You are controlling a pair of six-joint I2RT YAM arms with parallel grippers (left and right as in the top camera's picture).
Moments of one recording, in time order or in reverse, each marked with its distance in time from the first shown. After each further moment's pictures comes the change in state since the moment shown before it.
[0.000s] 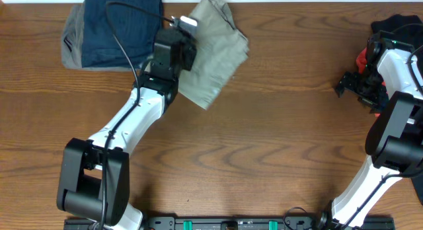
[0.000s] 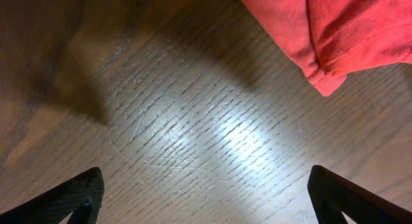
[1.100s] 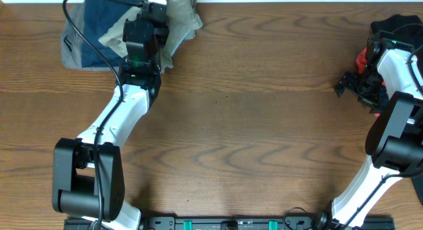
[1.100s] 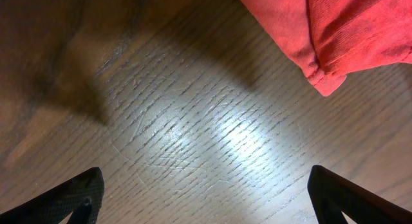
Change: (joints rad) left arm 0.121 0.005 0.000 0.315 -0.147 0.141; right arm 0.000 0.000 0.000 0.000 0.000 0.000
